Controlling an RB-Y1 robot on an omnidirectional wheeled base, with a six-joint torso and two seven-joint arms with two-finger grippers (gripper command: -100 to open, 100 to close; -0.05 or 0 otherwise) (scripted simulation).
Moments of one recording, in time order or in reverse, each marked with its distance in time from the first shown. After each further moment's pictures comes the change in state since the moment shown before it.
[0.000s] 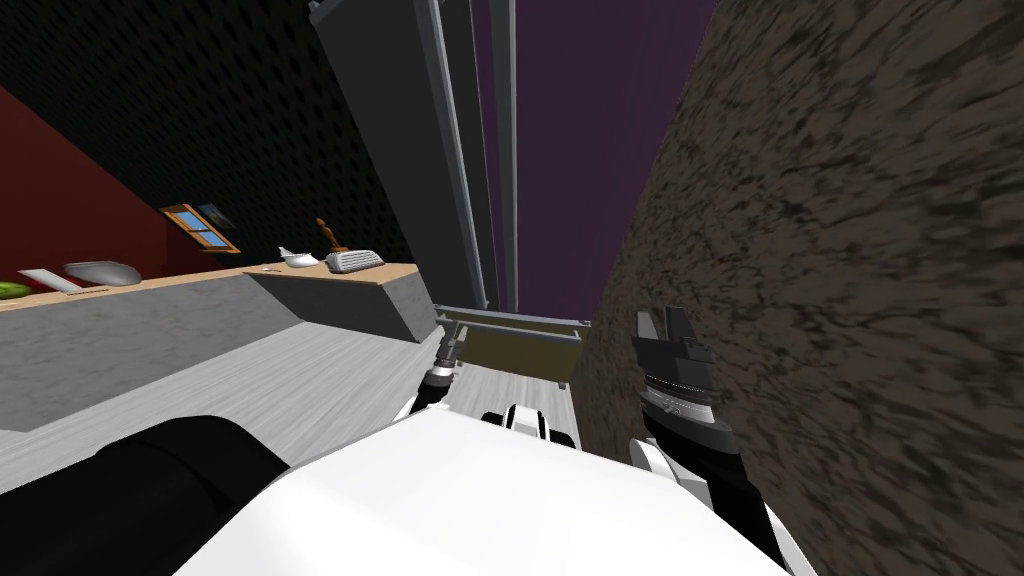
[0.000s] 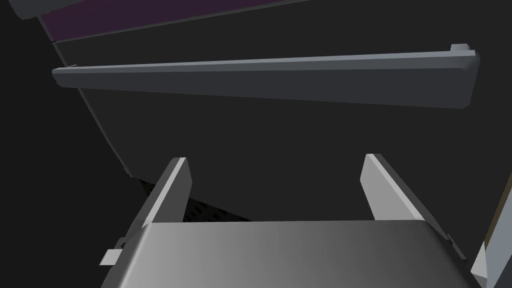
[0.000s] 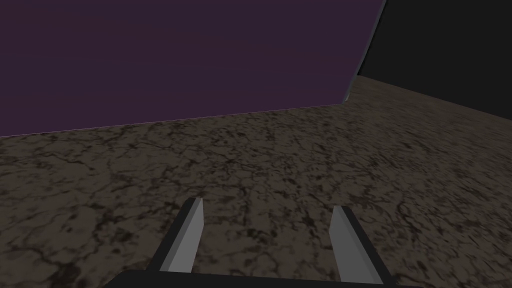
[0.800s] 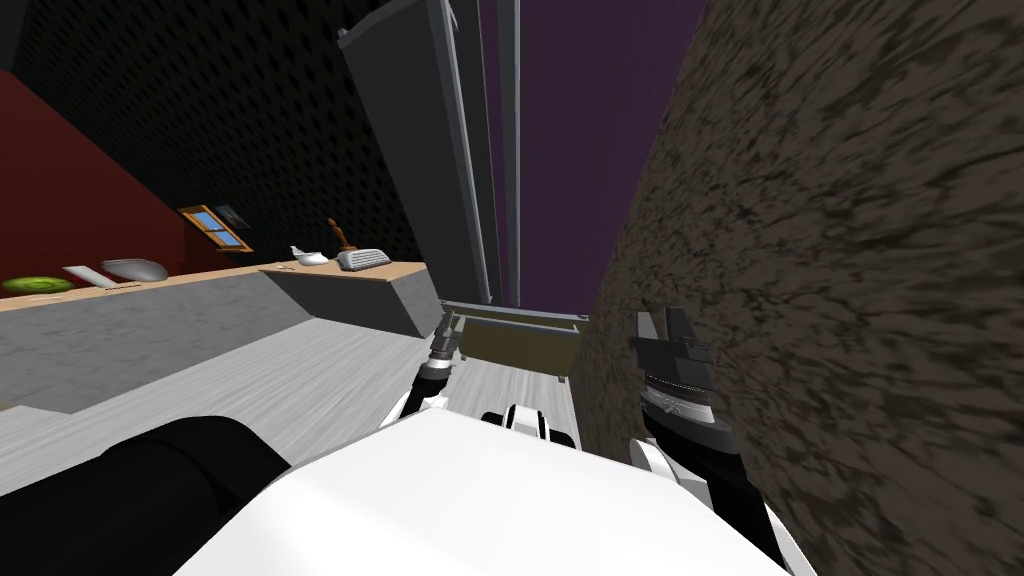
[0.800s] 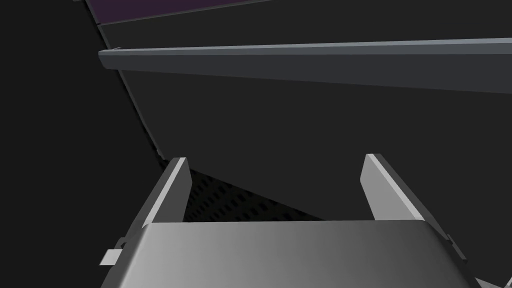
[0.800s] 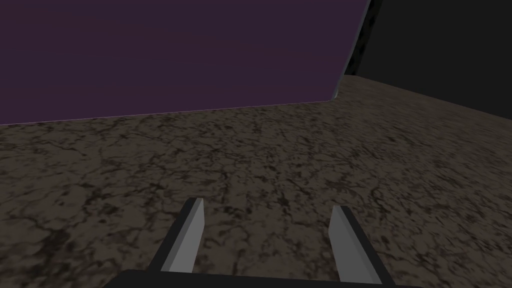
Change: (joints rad) left arm 0.048 -0.029 0.003 -0.226 -0.005 0.117 0.019; right arm 0.000 0.000 0.000 0.000 0.000 0.000 0.000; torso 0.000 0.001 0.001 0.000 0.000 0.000
